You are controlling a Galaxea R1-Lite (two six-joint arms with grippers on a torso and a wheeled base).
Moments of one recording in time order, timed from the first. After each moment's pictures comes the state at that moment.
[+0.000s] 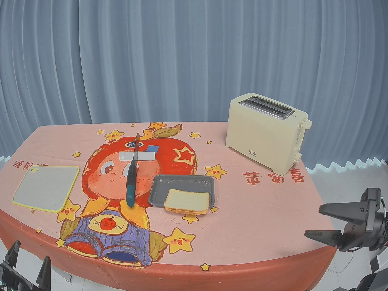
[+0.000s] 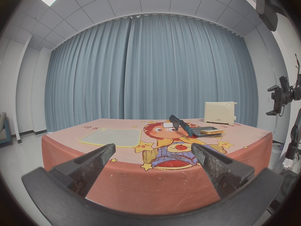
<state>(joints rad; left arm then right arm) 0.00 0.03 -0.02 0.00 -0.01 0.00 0.52 1.06 -0.21 -0.64 0.48 1.16</state>
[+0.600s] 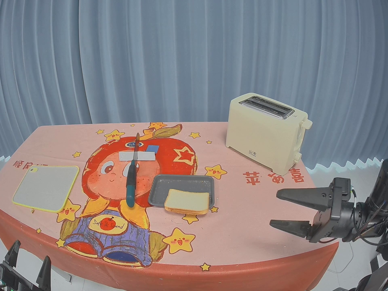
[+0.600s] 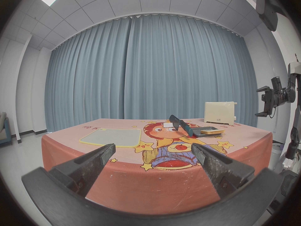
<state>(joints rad) 0.00 0.03 -0.02 0.00 -0.01 0.00 0.62 1.39 -0.26 -0.95 0.45 1.22</state>
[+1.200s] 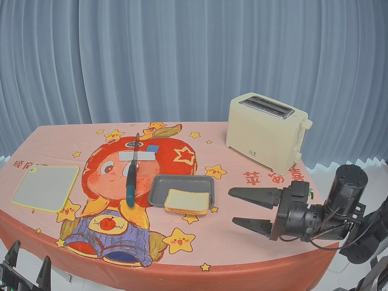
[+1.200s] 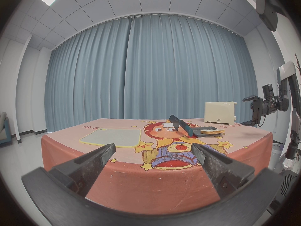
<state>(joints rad) 0.00 0.03 -0.02 0.00 -0.01 0.00 0.70 1.75 -0.33 -1.26 0.40 1.28</state>
